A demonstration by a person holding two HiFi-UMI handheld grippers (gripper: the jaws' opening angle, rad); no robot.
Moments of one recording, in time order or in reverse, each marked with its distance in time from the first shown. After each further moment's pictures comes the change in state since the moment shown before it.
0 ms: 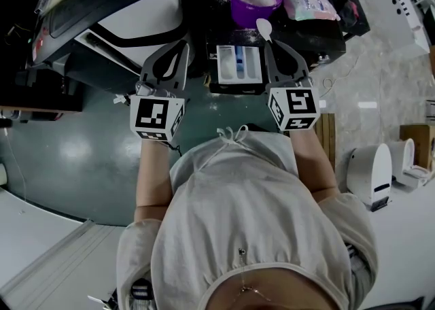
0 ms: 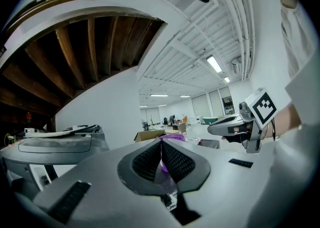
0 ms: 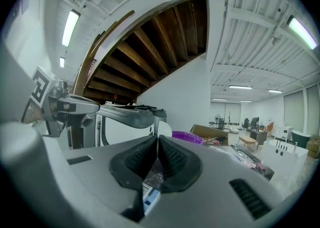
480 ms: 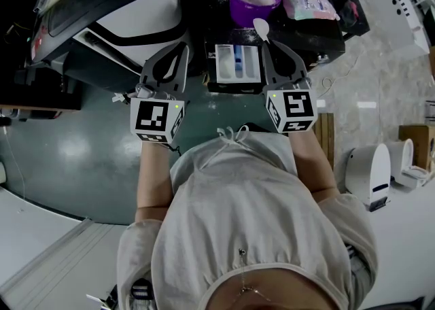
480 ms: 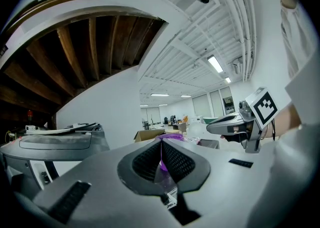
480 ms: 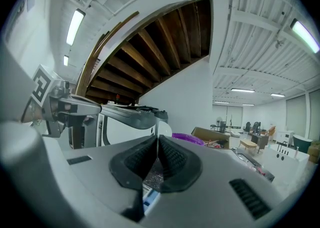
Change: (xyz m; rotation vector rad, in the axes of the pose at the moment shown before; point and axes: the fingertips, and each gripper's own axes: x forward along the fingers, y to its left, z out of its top) left arm -0.002 -0.005 -0.005 -0.013 0.008 0.007; right arm -0.002 0.005 0.004 -0.031 -0.021 0.019
